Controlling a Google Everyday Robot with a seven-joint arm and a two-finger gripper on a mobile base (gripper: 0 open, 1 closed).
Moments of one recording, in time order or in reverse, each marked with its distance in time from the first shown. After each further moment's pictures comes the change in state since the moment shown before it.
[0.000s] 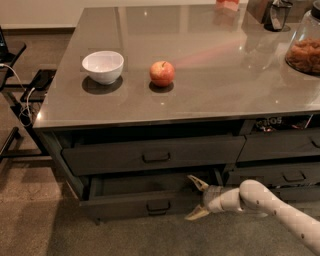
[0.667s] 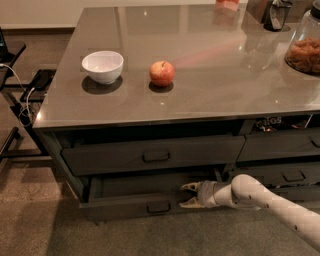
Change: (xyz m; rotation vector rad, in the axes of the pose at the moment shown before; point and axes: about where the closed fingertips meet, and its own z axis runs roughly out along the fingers) arm -0.013 -0.020 0.012 0.015 0.053 -0.018
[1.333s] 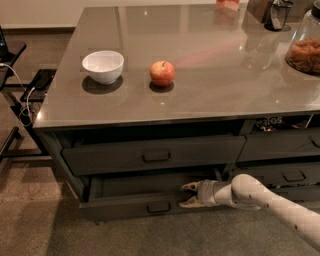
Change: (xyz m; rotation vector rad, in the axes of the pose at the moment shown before) arm 0.000 0.000 0.000 0.000 0.000 0.000
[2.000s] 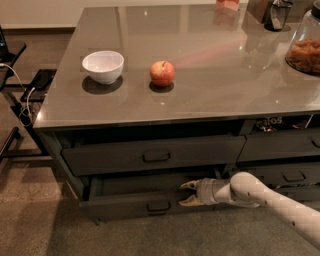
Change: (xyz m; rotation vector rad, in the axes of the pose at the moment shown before) arm -0.002 -0.009 0.003 -0.002 0.002 0.000
